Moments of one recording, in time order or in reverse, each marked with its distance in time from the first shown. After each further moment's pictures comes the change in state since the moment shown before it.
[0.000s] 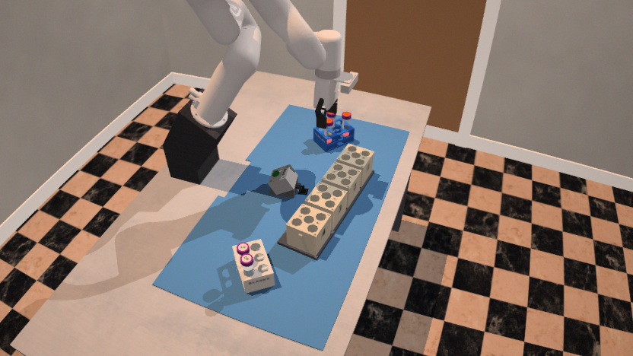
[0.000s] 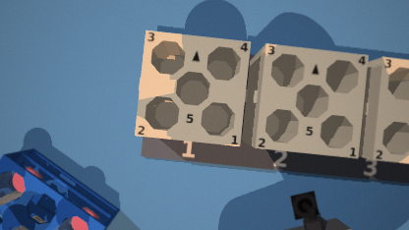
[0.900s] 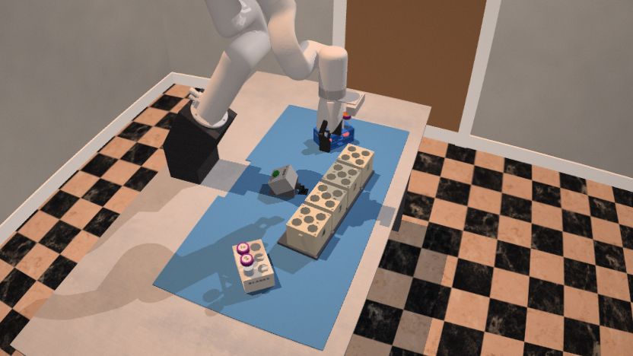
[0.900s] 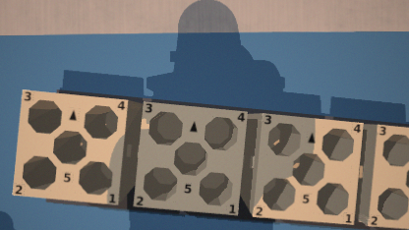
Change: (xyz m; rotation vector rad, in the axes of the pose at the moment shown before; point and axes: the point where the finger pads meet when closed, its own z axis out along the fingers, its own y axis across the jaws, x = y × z) arm 0.053 0.109 -0.001 -0.014 0.000 0.008
